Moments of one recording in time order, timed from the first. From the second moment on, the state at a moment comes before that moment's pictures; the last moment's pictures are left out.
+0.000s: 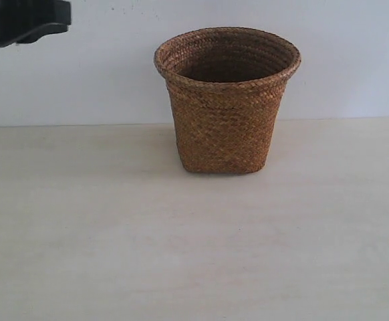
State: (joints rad) left arm -0.27 1.36 -1.14 -0.71 0.27 0.66; right arm 0.58 0.15 -0.01 0.41 0.03 -0.25
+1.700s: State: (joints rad) left arm -0.21 0.51 -0.42 -0.40 -0.03 0.12; right arm 0.58 0.15 -0.01 0.42 0.03 -0.18
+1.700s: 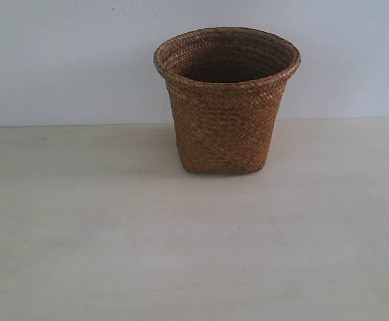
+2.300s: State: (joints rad) left arm 0.02 0.02 -0.15 -0.05 0.21 -0.12; right arm 0.58 0.15 -0.01 0.42 0.03 -0.18
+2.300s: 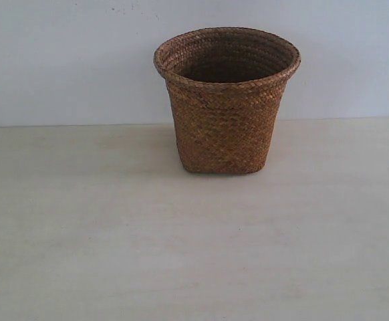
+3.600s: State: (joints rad) left arm 0.00 0.00 0.00 0.00 0.29 -0.08; right arm 0.58 0.15 0.00 0.42 0.03 -0.18
